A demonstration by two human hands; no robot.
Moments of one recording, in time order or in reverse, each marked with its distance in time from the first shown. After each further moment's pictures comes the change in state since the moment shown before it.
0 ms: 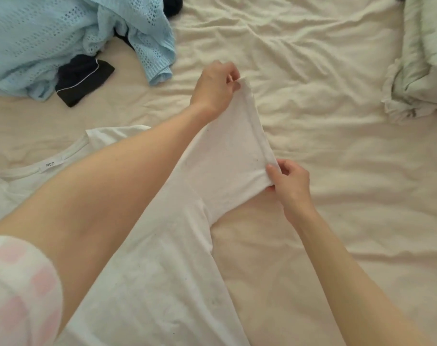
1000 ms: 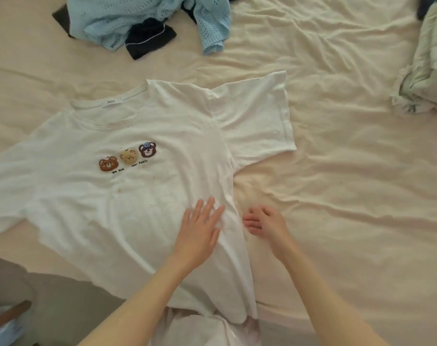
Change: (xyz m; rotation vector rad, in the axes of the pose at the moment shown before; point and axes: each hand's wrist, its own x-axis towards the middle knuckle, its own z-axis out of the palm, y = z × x) left_hand -0.391 -0.053 0.017 0.327 -0.482 -0.190; right_hand -0.148 0.095 0.001 -0.086 -0.307 0.327
